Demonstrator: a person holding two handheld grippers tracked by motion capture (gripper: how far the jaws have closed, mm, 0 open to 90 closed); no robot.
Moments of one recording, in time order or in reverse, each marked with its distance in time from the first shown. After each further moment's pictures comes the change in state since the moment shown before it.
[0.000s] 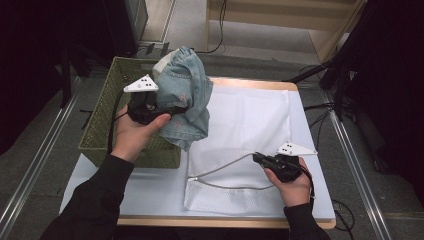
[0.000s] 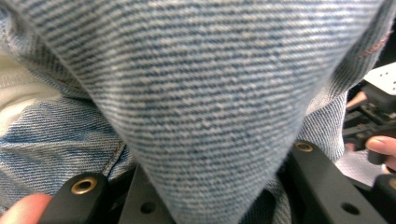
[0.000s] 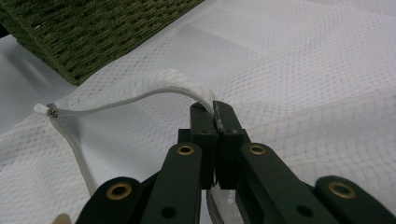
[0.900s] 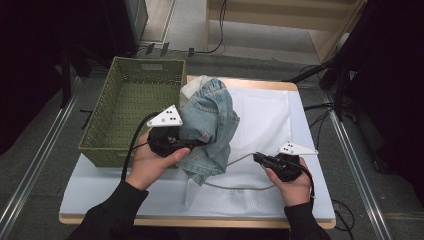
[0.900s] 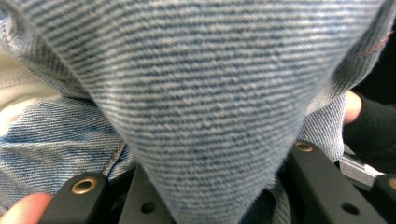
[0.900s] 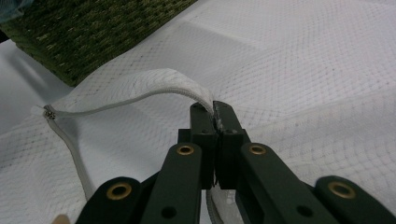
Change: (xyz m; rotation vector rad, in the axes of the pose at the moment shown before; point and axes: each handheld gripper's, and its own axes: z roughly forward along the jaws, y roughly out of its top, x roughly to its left) left arm -0.070 -0.033 0.017 0.045 -0.153 0.083; right arm -0.007 -0.004 0.002 -0.004 0.005 0.030
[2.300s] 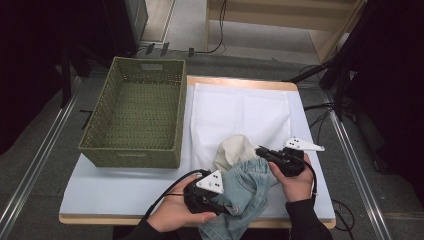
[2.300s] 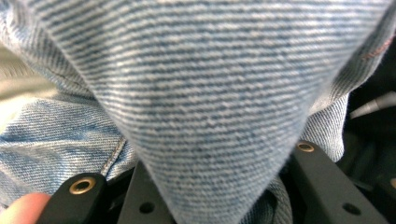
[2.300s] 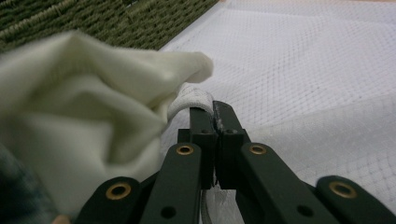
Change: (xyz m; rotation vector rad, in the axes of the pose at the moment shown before) left arm -0.090 -0.076 0.078 0.368 -0.333 0.135; right arm -0.008 0.011 -0.006 -0.070 0.001 0.061
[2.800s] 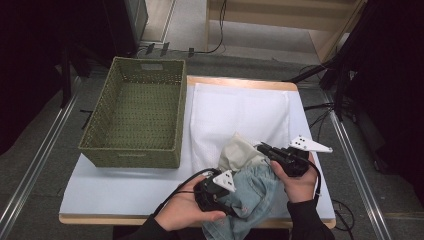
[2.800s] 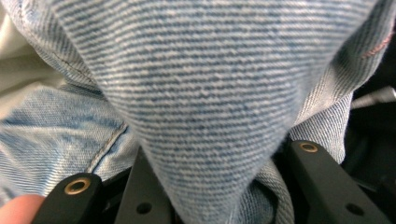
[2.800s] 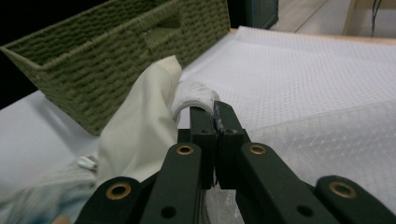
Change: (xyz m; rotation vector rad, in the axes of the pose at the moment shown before) left arm 0.006 0.023 -0.002 0.049 0.031 -0.091; right arm 0.016 0.016 -0.017 -0.094 0.032 -0.038
